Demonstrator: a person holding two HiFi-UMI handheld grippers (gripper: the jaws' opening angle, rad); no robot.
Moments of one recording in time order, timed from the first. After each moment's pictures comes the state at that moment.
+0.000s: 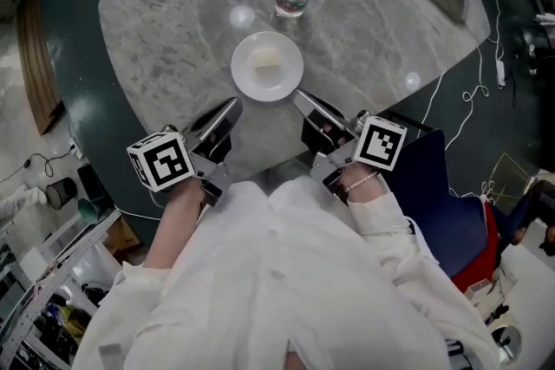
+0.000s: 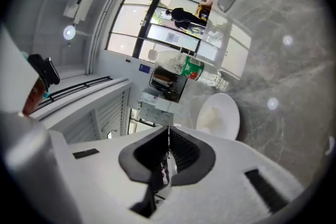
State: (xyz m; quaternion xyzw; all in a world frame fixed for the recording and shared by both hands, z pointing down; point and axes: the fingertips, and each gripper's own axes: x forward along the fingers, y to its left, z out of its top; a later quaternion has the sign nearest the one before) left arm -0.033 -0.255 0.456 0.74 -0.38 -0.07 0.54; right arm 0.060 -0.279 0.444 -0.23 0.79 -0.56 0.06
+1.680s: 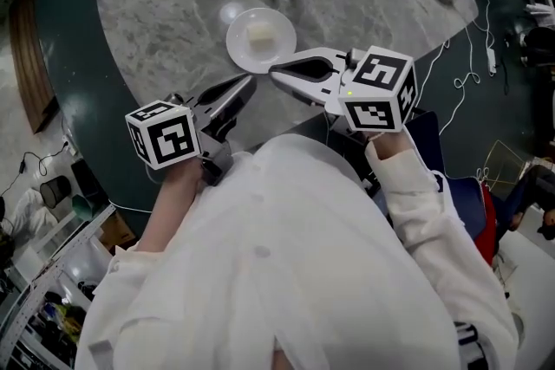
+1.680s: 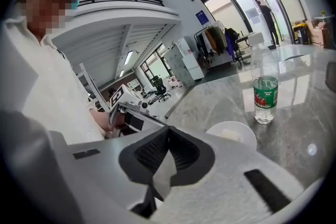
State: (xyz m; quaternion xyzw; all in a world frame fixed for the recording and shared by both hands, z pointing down) left arm 0.002 -0.232 0.415 0.82 -0.31 -0.05 0.48; right arm 0.015 -0.233 0.391 -0.06 0.94 -0.27 -0.22
